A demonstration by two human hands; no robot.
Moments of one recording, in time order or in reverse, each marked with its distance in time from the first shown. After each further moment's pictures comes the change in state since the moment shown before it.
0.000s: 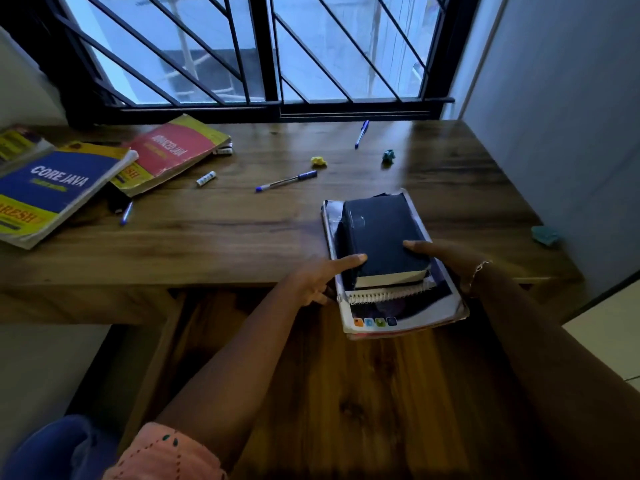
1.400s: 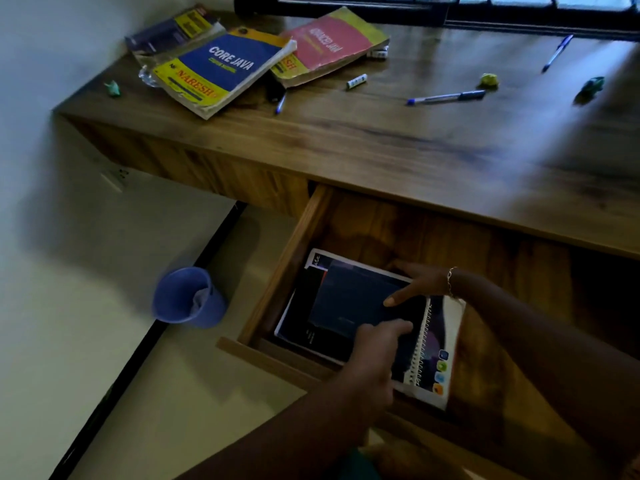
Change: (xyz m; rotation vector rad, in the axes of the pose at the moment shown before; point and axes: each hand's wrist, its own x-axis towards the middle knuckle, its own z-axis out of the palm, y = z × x) left_hand -0.177 -0.130 0.004 -0.771 0.285 -0.381; right_hand 0.010 0.079 0.216 -0.957 -0.703 -0.008
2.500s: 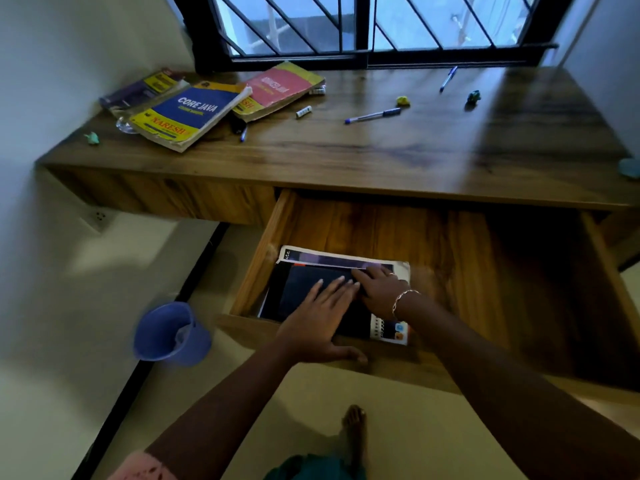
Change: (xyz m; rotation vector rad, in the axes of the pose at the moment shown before) left_hand 0.056 -0.041 -0.087 2.005 -0.061 1.169; right_hand -0.070 -0.002 0.108 -0.573 0.468 0.065
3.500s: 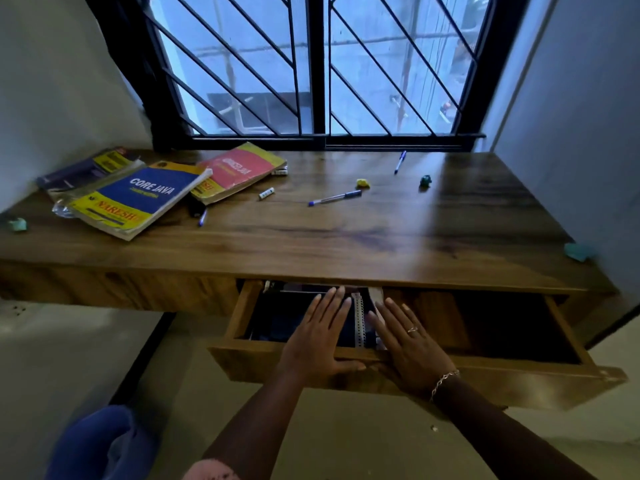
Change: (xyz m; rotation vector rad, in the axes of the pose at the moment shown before) left_hand 0.140 -0.050 -0.029 0.195 0.346 0.034; right_hand 0.014 0.094 -0.024 -0.311 0.532 -0.042
